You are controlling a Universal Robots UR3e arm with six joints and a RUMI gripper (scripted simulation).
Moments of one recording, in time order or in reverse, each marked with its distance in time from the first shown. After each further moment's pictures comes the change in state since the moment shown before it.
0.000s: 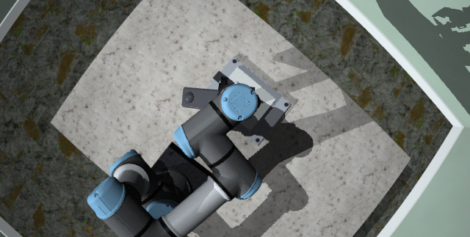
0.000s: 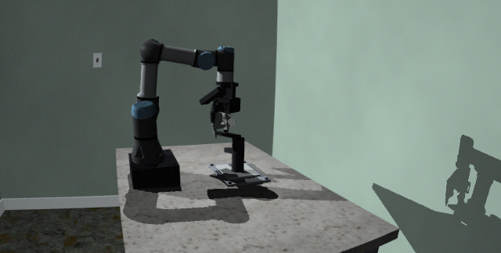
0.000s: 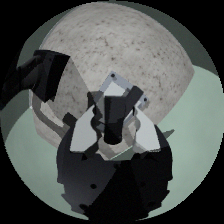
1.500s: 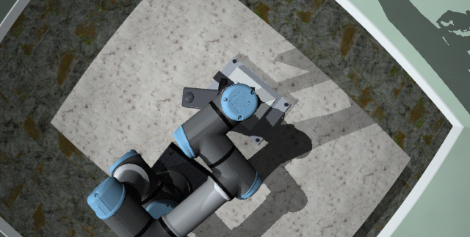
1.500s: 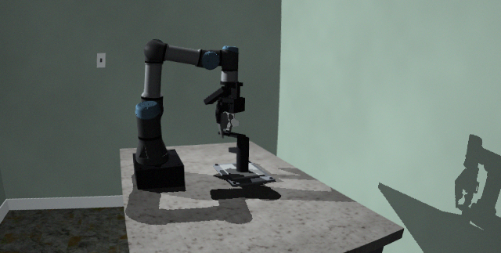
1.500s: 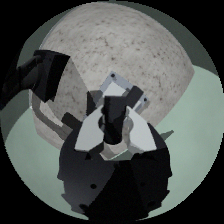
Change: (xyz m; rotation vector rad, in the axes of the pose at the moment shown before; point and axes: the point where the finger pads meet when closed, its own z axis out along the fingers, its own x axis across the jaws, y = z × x) arm 0.000 0.000 0.000 0.000 0.000 0.000
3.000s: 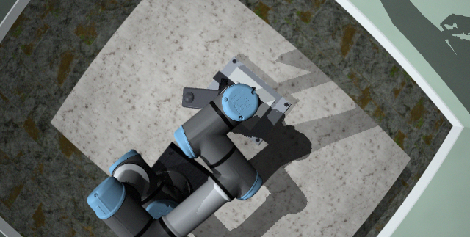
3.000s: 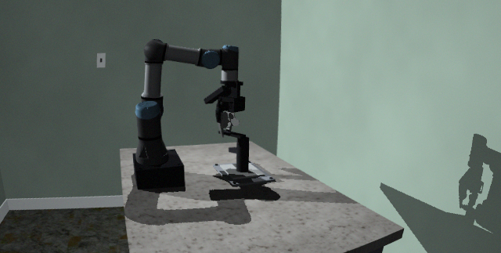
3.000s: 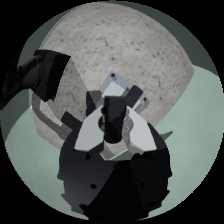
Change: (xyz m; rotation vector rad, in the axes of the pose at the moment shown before) arm 0.000 0.001 -0.003 0.000 0.000 0.000
